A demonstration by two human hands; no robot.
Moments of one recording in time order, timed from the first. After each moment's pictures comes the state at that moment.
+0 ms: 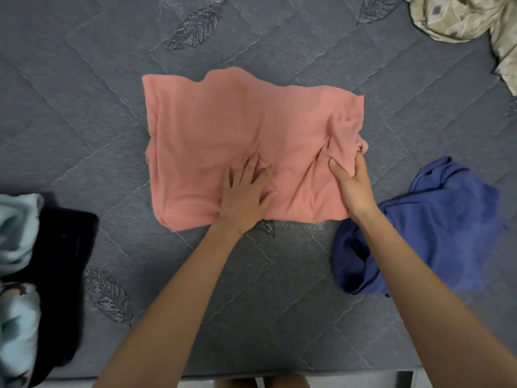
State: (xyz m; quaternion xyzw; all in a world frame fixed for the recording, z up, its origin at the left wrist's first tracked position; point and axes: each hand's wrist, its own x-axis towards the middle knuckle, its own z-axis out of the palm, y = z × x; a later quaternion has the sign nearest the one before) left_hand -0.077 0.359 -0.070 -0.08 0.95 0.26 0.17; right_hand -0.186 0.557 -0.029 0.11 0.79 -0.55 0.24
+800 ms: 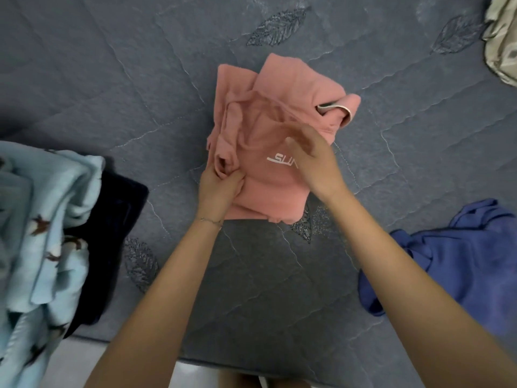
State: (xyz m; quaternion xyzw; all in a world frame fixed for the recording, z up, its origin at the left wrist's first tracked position) left_hand -0.029 0.256 -0.026 -0.52 0.55 0.66 -0.01; right_hand -0.160 0.378 -0.006 -0.17 0.80 -0.49 0.30
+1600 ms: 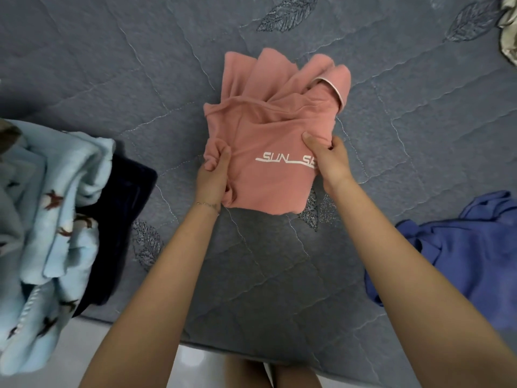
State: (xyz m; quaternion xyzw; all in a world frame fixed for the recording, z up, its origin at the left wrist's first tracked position) left_hand -0.006 0.246 -0.050 -0.59 0.49 0.65 -0.01; right_hand -0.156 0.396 -0.045 0.17 0.74 -0.56 0.34
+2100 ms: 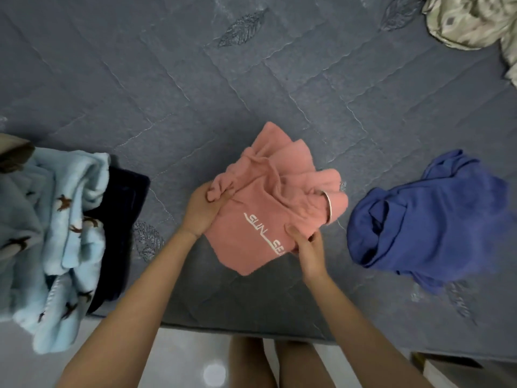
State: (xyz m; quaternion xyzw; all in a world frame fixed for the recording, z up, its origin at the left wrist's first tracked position) left_hand 0.055 0.279 -0.021 -0.37 0.70 0.60 0.09; right_hand 0.030 0.507 -0.006 0.32 0.66 -0.60 0.32
